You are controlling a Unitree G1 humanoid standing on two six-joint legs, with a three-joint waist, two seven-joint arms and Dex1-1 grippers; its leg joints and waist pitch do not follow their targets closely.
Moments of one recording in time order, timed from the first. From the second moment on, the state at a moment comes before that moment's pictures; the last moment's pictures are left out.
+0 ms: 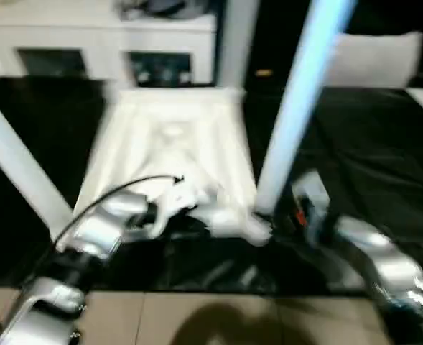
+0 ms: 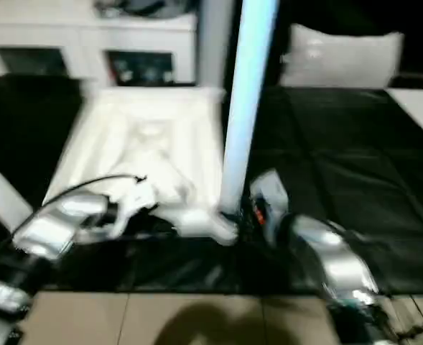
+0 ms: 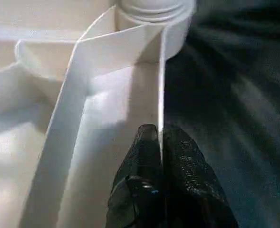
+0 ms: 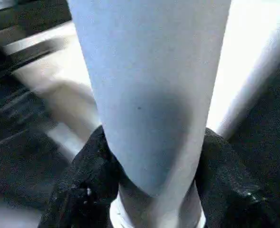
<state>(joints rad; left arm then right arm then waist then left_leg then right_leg) -0.53 0.31 -0.31 0.43 0.06 0.27 -1.10 -0.28 -0.27 0.06 0.16 0.23 0.39 0.64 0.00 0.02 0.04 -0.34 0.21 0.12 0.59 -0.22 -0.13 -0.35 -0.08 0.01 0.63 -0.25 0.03</state>
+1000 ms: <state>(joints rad) -0.56 0.39 -0.36 0.49 0.07 0.01 -1.17 -0.24 -0.54 0.02 0.16 0.29 0.18 1.04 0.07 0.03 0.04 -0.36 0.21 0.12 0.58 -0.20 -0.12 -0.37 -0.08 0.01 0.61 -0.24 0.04</state>
